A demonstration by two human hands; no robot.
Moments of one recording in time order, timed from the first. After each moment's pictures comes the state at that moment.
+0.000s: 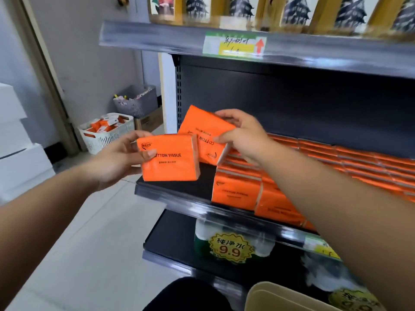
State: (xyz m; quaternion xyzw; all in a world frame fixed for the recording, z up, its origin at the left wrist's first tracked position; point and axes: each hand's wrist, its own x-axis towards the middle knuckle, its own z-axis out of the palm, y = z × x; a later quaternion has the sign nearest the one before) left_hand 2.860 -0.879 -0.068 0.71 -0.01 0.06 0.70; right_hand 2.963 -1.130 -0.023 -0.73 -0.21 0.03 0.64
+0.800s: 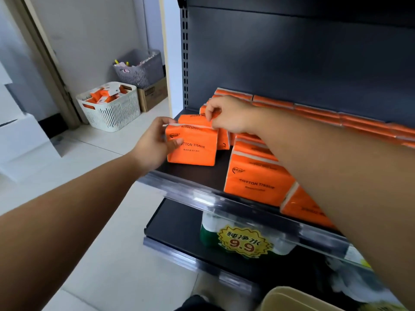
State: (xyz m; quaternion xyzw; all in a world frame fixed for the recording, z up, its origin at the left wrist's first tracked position) left_hand 2.961 -0.896 -0.164 0.78 0.05 0.16 0.60; right_hand 3.060 -1.069 -0.081 -0.90 -0.35 0.08 0.24
